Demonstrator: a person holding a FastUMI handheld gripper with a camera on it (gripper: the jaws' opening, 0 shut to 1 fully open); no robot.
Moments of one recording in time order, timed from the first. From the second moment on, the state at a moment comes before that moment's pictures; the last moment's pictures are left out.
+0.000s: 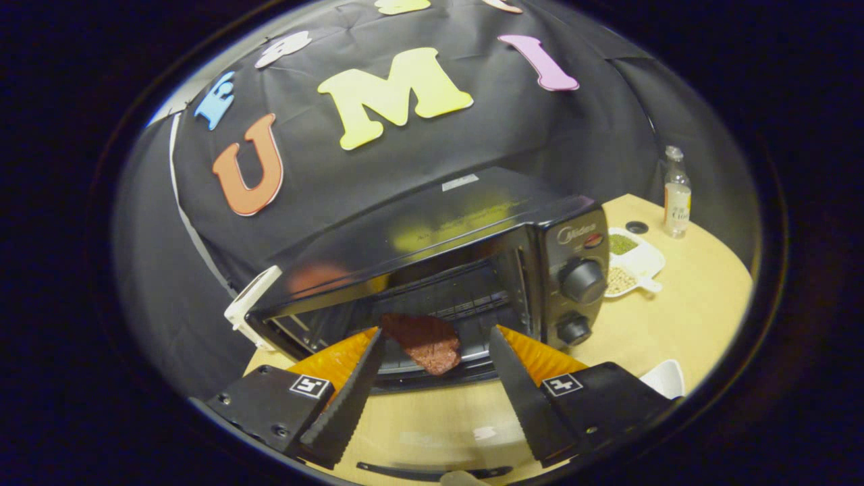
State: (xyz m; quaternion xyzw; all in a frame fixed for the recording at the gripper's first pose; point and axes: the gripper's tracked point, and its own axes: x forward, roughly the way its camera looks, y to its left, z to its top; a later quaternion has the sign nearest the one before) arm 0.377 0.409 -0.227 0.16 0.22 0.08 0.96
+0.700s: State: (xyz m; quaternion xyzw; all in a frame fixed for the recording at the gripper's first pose) arm 0.250 0.348 -0.244 0.01 0.28 0.06 0.96
